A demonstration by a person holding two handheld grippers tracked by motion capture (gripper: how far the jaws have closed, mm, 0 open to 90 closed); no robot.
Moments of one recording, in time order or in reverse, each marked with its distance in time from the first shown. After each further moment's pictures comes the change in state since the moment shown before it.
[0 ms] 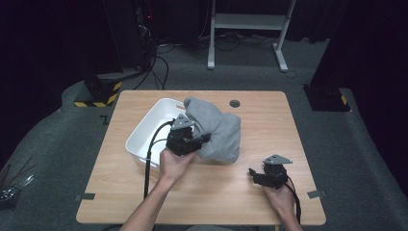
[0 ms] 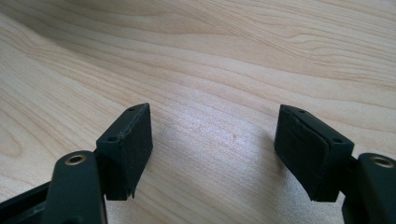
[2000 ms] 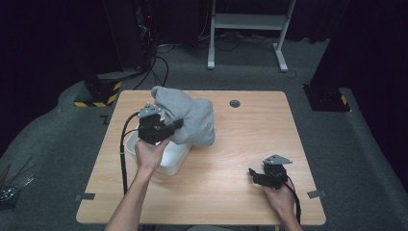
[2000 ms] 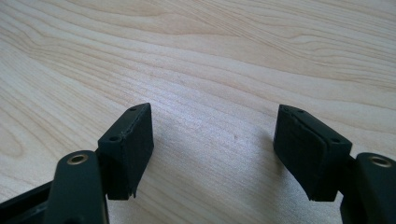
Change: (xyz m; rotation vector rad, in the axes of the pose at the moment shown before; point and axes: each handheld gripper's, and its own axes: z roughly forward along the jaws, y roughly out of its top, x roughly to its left) left arm 0.064 0.001 -0.044 -0.086 0.114 -0.110; right arm 0.000 0.000 0.000 -0.002 0.002 -0.006
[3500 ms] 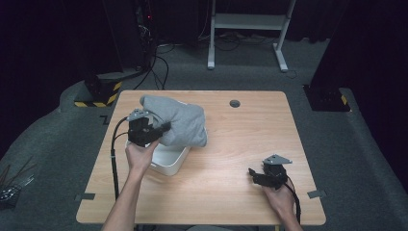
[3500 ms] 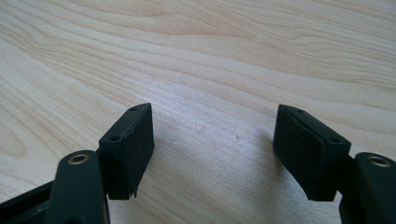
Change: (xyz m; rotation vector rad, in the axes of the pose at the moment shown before) left arm 0.042 -0.026 -0.001 0.021 0.058 -0.056; right arm 0.000 0.000 0.000 -0.002 0.004 -0.006
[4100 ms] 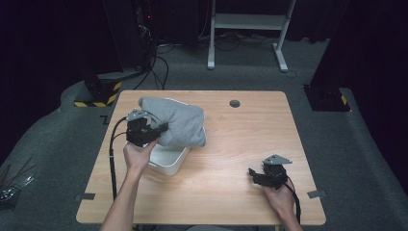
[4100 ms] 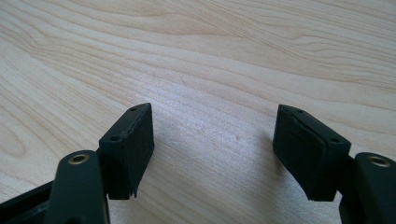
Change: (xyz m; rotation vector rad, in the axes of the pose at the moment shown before) left arm 0.008 -0.002 0.001 0.021 0.027 0.020; right arm 0.000 0.000 0.000 0.000 0.000 -0.001
